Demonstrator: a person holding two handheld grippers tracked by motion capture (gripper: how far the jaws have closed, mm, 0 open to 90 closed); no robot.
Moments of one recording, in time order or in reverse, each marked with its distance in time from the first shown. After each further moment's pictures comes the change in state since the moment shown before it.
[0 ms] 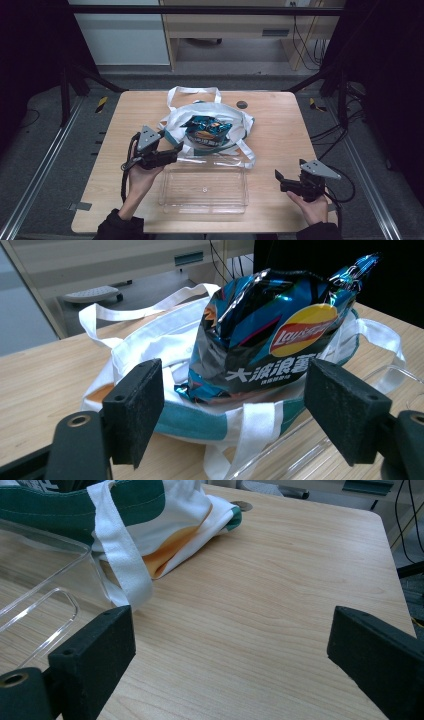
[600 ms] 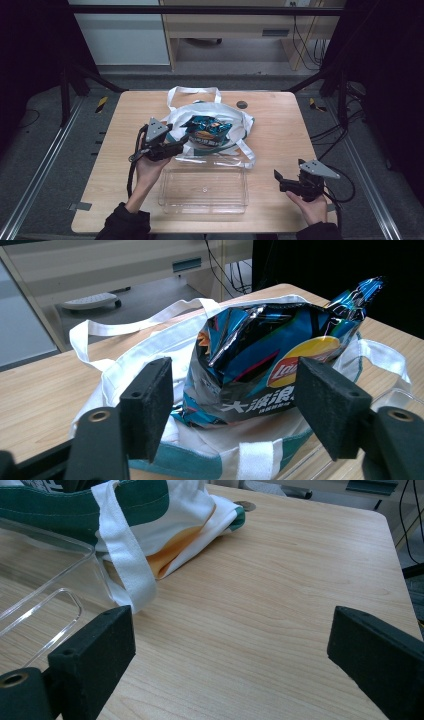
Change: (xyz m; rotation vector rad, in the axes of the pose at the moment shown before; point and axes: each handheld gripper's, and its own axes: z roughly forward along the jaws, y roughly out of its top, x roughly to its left) left arm -0.003 0.016 0.020 -0.011 -0.005 0.007; right arm 0.002 0.001 0.001 0.003 0.010 -0.002
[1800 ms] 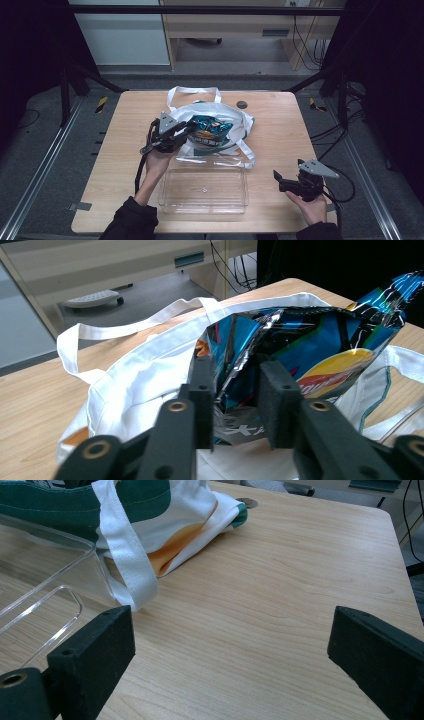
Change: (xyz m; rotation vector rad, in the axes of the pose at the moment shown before) left arm -0.002 0.005 0.032 0.026 0.017 0.006; right arm 0.000 0.000 0.002 0.010 0.004 -0.004
